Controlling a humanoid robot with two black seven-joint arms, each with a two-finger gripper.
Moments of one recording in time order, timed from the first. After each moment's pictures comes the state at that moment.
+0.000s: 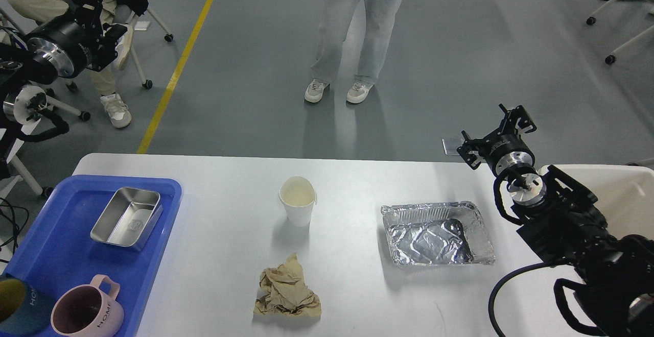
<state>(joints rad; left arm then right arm) -1.13 0.48 -0.45 -0.45 0.28 -0.30 -0.22 0.85 -0.10 0.76 0.23 0.34 0.26 0.14</state>
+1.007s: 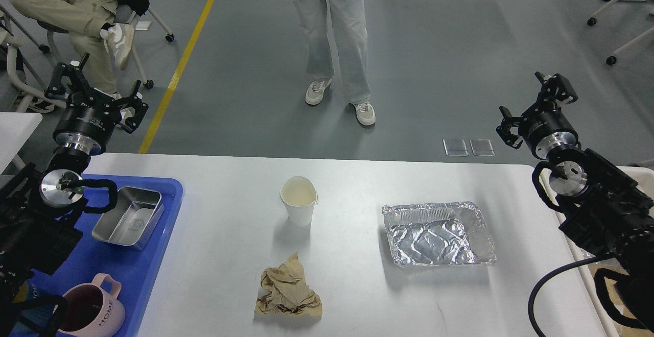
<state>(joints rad) -0.71 0.28 -1.12 -0.46 -0.02 -0.52 -0.19 0.88 -0.26 0.68 0.30 0.03 0.33 0.25</state>
